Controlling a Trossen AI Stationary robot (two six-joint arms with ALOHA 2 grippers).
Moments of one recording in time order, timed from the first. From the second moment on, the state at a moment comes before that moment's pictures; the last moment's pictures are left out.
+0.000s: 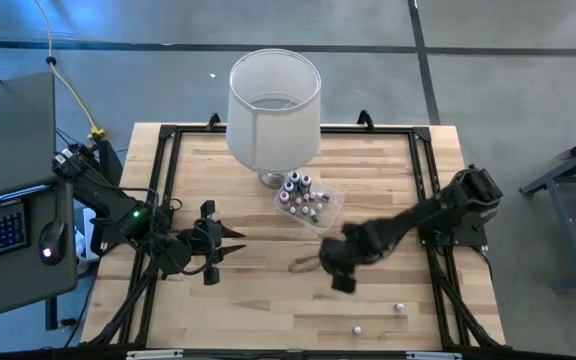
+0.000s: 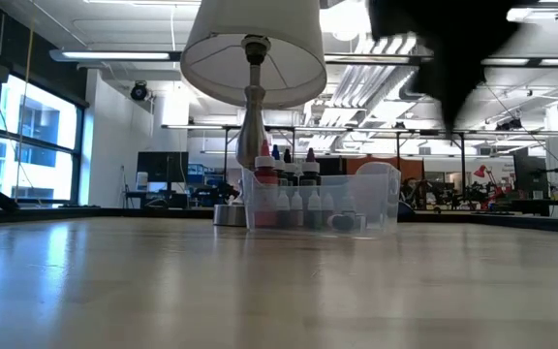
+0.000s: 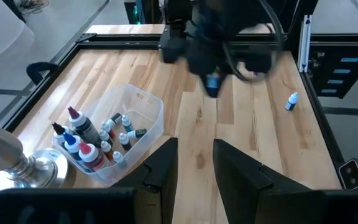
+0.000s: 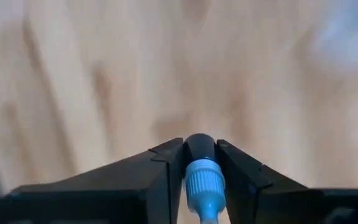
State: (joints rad) left arm -0.67 1.16 1.14 -0.57 -0.74 -0.40; right arm 0.37 1.70 1.25 -0.87 0.02 0.64
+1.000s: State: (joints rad) left arm -0.67 1.16 1.14 -0.64 -0.66 -0.39; right arm -0.16 1.70 1.01 -0.58 -0.09 0.11
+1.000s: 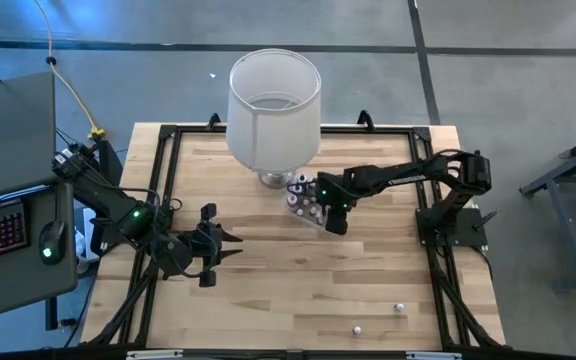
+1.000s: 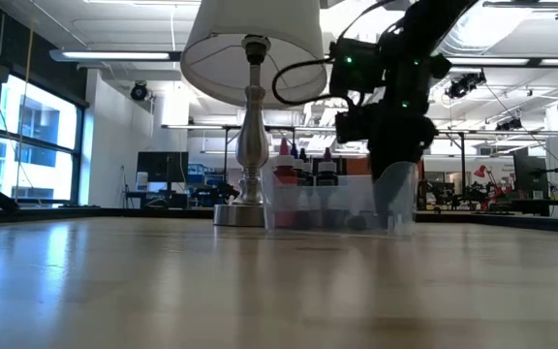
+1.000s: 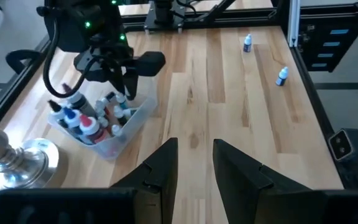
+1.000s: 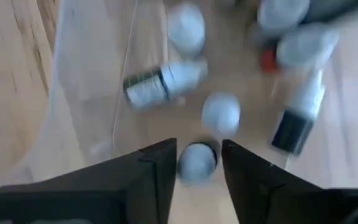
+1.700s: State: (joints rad) left arm -0.67 1.16 1.14 -0.64 -0.67 -0.40; right arm 0.02 1.70 1.53 -1.30 -0.08 0.29
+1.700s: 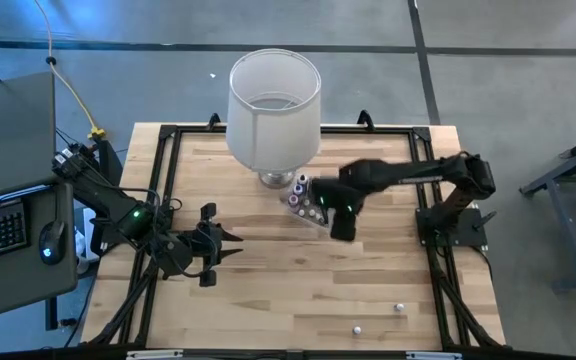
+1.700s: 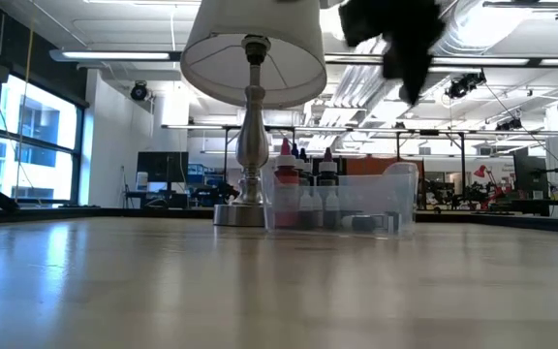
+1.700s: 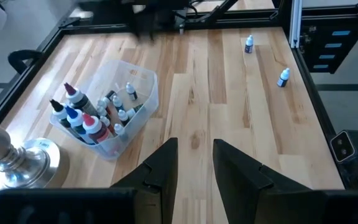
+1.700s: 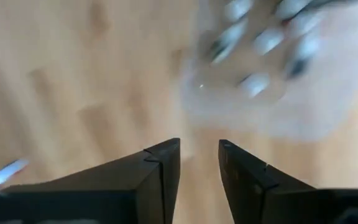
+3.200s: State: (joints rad) left arm -0.67 1.24 1.14 -0.46 -0.66 -0.40; right arm 0.83 1.69 0.86 -0.69 -0.29 1.21
